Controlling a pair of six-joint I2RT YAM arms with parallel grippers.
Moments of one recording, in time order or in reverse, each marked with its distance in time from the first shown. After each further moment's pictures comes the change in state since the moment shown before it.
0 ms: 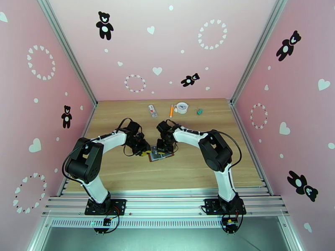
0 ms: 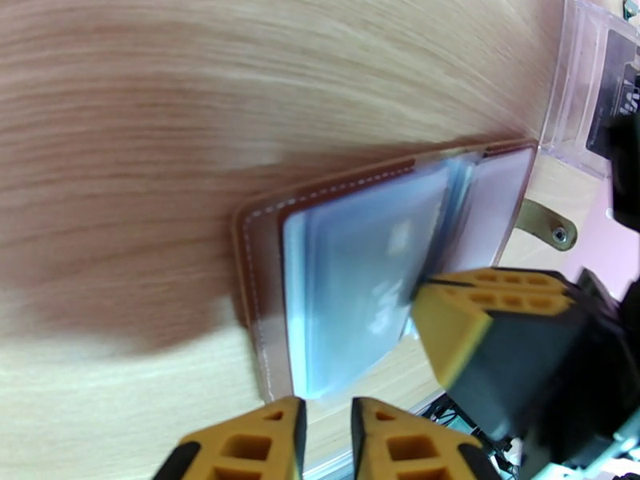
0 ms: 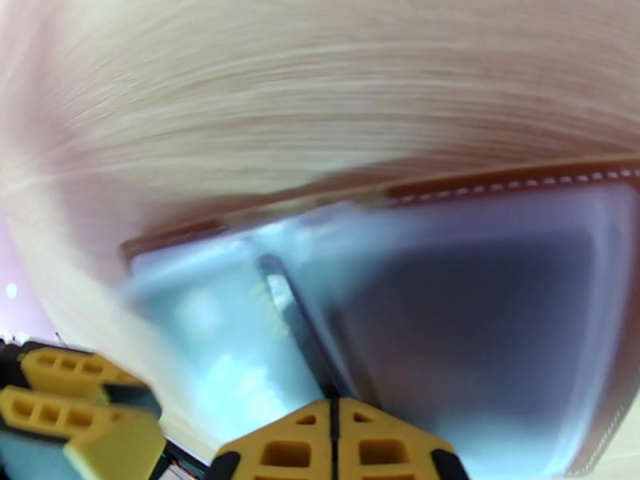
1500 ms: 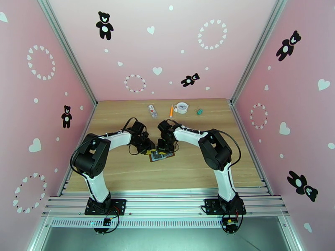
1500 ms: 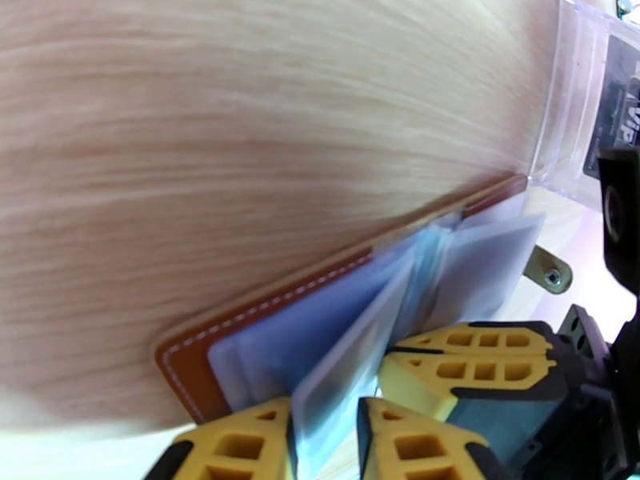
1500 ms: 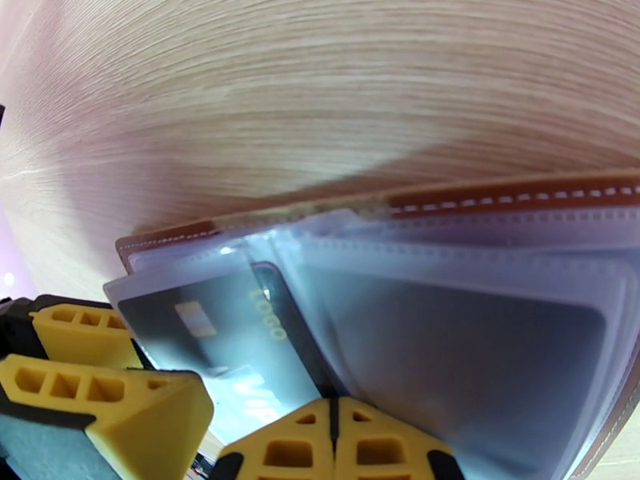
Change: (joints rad) left arm -0.046 0.095 0.028 0.154 0.009 -0.050; right arm -0.021 0.009 0.013 -0.032 -0.026 -0.039
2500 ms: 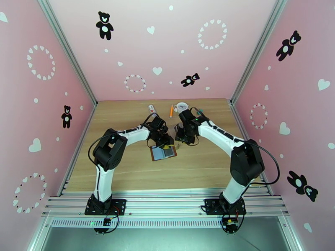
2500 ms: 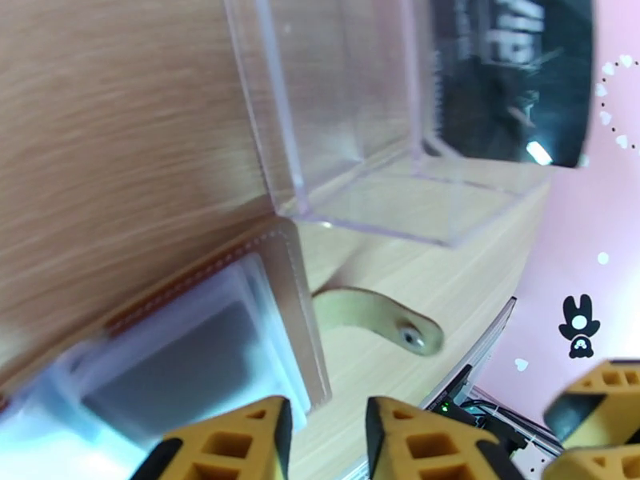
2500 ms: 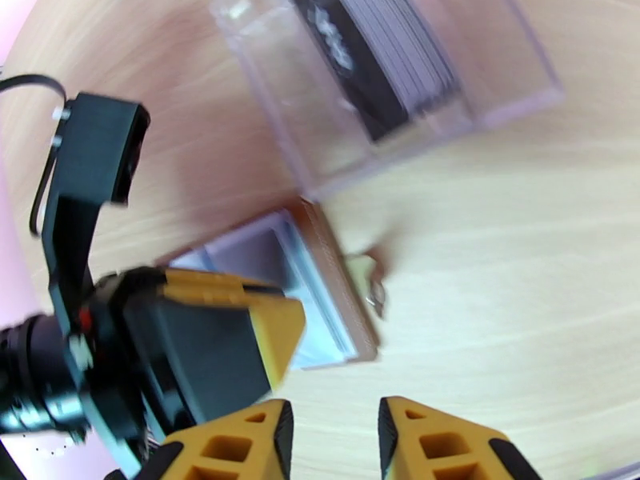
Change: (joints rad) left arm -0.207 0.239 0.352 0.019 0.010 -0.051; right arm -0.194 -0.401 -0.152 -0.163 0.191 -0.008
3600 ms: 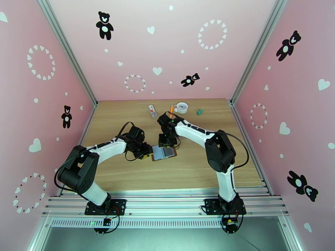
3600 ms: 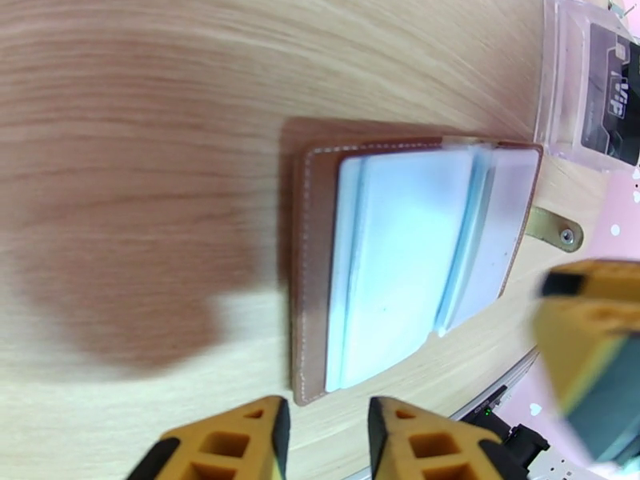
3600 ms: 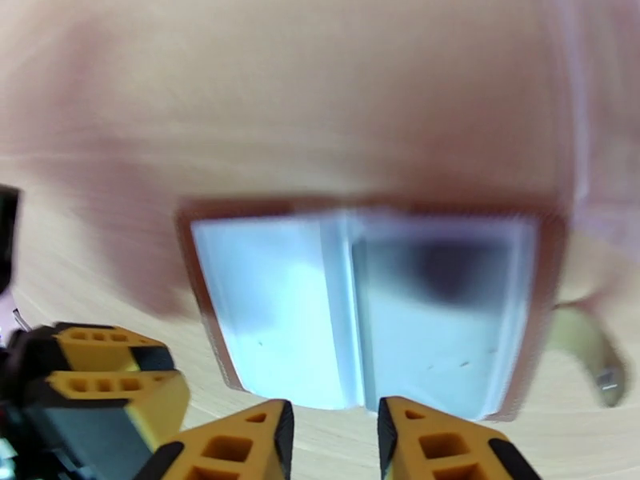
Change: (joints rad) left arm 0.163 -0.465 -0.529 -0.003 -0.160 -0.025; right arm 0.170 0.343 0.331 -0.054 -0.006 -0.173
